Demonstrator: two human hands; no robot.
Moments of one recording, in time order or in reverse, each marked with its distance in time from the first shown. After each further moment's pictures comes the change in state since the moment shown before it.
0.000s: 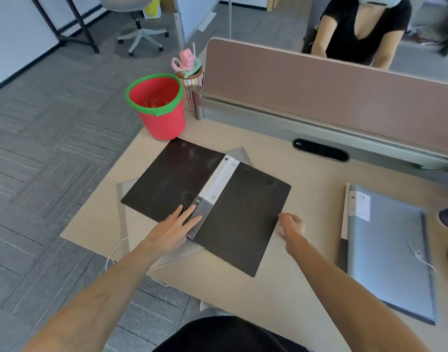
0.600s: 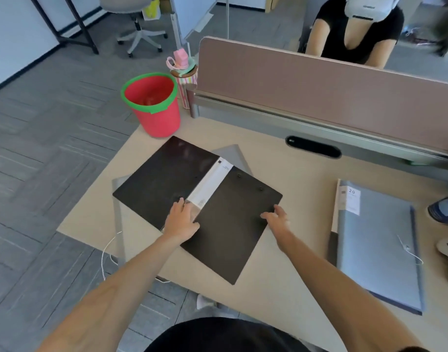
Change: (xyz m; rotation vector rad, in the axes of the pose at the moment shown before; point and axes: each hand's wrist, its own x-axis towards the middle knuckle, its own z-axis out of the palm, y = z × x) left_hand 0.030 0.041 -0.004 -0.609 0.050 -0.468; right_hand -0.018 0.004 -0.001 -0.198 -0.196 -0.097
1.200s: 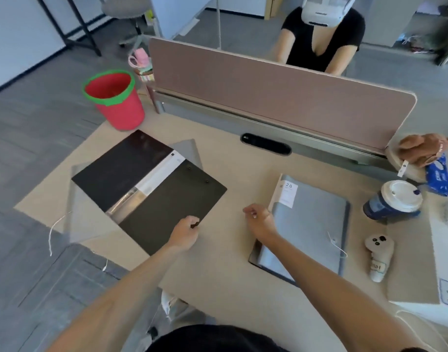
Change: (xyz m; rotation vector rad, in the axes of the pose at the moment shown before) left_hand -0.080 0.183 0.100 -0.481 -0.052 -0.173; right_hand 0.008 0.022 -0.168 -0.469 -0.120 -0.469
